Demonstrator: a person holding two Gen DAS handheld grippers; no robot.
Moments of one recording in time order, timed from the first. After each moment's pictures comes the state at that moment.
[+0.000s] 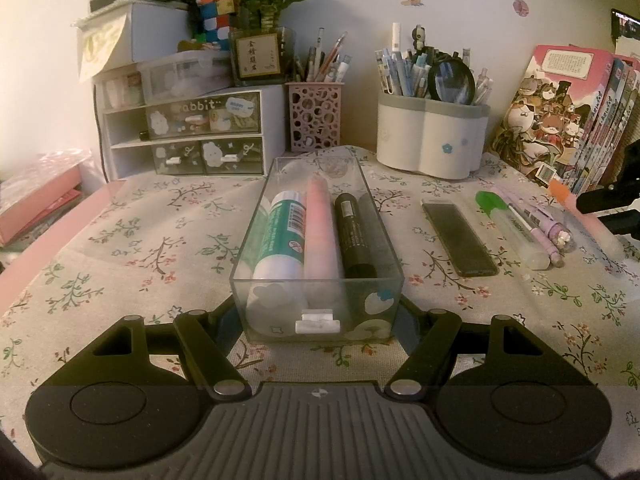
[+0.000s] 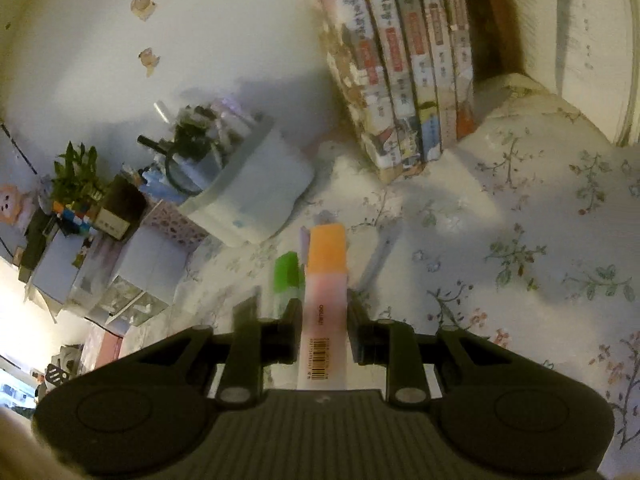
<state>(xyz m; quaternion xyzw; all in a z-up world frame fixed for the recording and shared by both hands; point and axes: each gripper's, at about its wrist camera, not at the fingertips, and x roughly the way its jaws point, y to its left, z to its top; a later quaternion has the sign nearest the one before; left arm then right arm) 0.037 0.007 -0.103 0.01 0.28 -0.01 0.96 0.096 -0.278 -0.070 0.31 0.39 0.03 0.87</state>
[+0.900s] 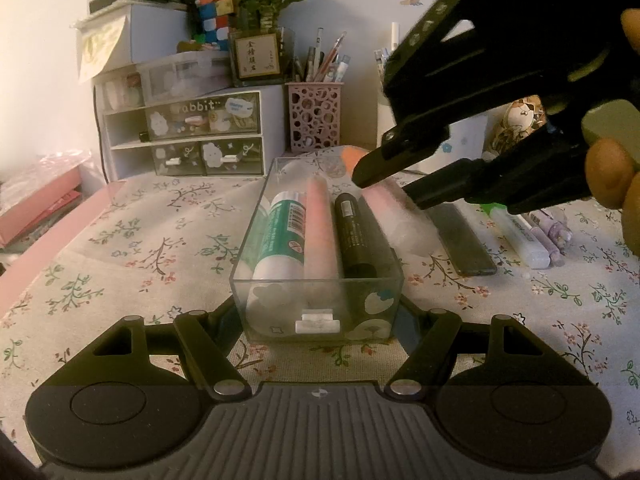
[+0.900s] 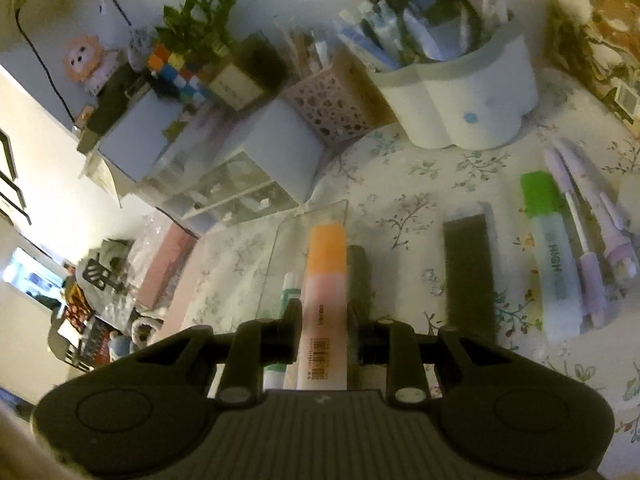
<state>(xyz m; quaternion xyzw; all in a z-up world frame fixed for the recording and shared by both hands) 0.037 0.006 -0.103 0.02 0.28 -0.01 0.96 0.140 -0.114 -0.056 0.23 0.44 0.17 0.85</state>
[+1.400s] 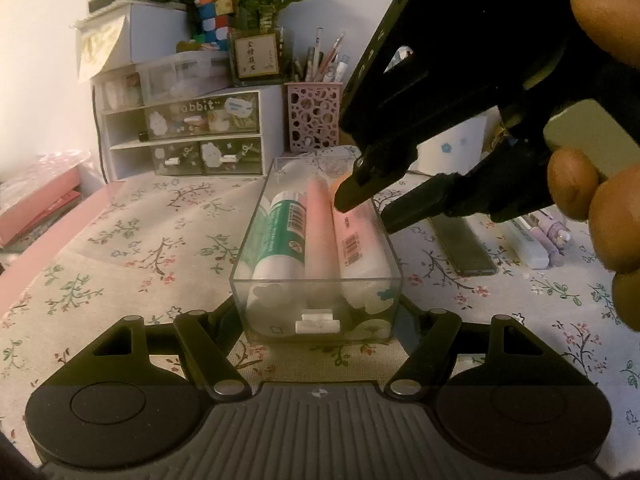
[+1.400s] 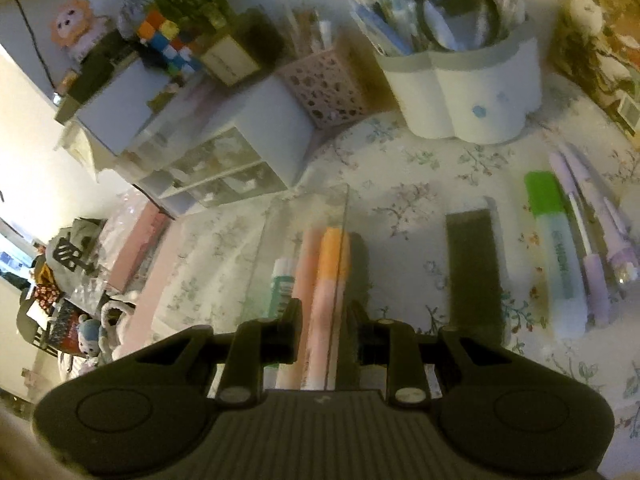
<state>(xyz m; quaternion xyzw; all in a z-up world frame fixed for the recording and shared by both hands) 0.038 0.006 -0.103 0.02 0.28 -0.01 0.96 0.145 -0.092 -0.058 0.19 0.47 0.14 0.85</state>
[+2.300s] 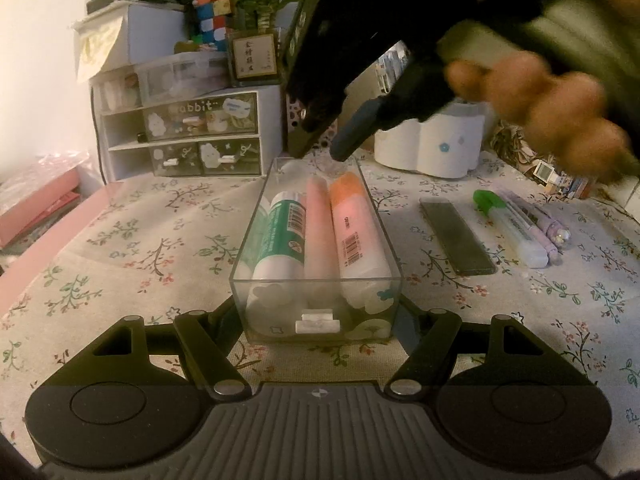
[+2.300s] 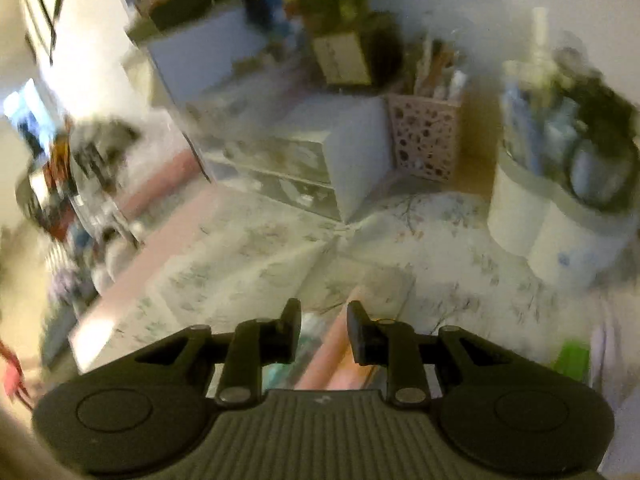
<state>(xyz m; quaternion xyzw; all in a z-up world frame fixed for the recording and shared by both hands) 0.039 0.005 -0.103 0.02 0.28 -0.01 0.96 0.208 -0.051 -0.029 -0.02 0.46 0.26 0.85</state>
